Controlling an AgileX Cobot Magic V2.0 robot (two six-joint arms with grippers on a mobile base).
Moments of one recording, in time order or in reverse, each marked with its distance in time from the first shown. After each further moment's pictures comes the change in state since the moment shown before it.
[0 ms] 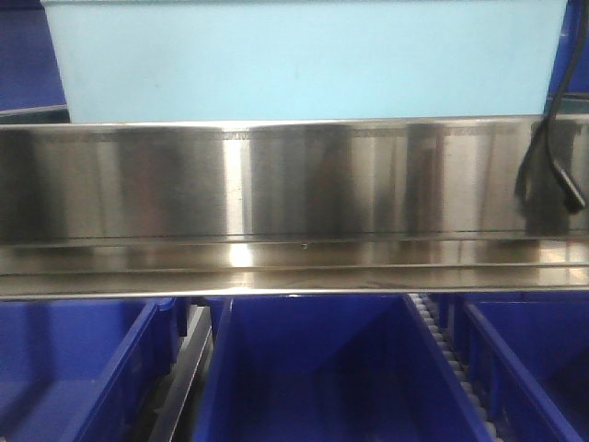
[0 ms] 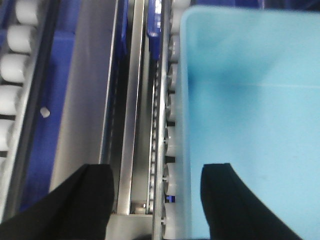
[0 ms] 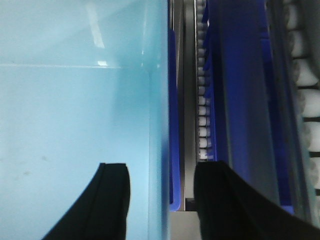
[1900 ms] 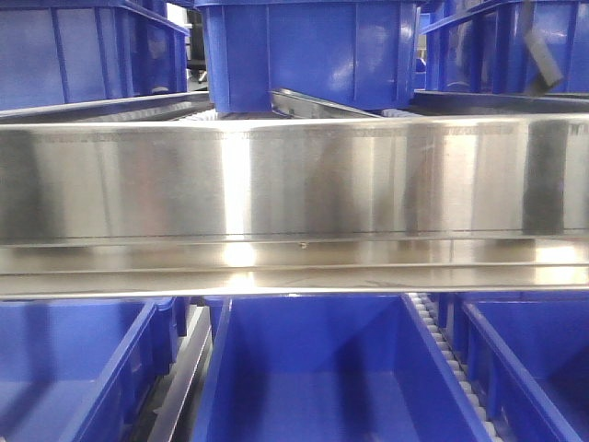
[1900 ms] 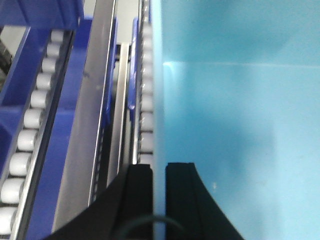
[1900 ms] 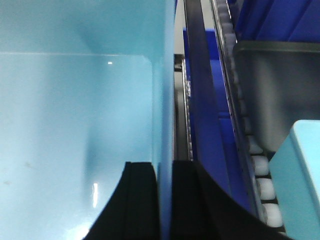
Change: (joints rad) left arm -0.086 -0.086 -0.227 0.096 0.023 -0.029; right arm 0.105 -0.123 -0.205 -0.173 0.044 0.054
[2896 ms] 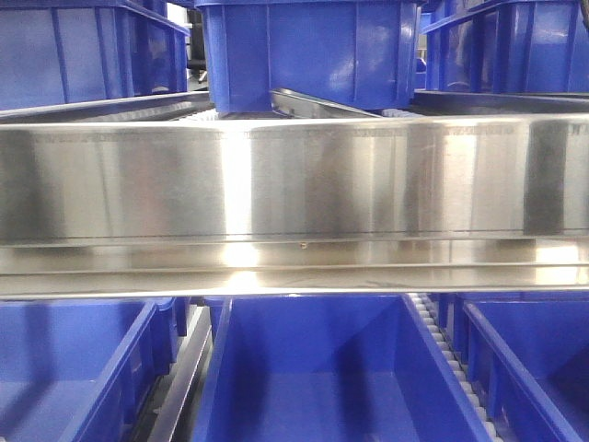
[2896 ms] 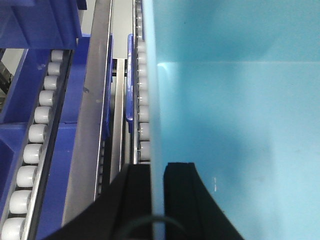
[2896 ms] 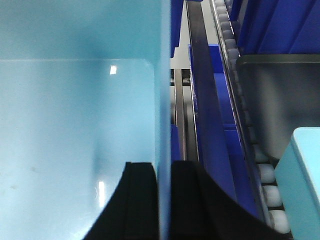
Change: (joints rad) left arm -0.007 -0.025 -0.014 0.004 0.003 0.047; right arm 0.003 -0.027 -0.002 0.004 -0.025 0.027
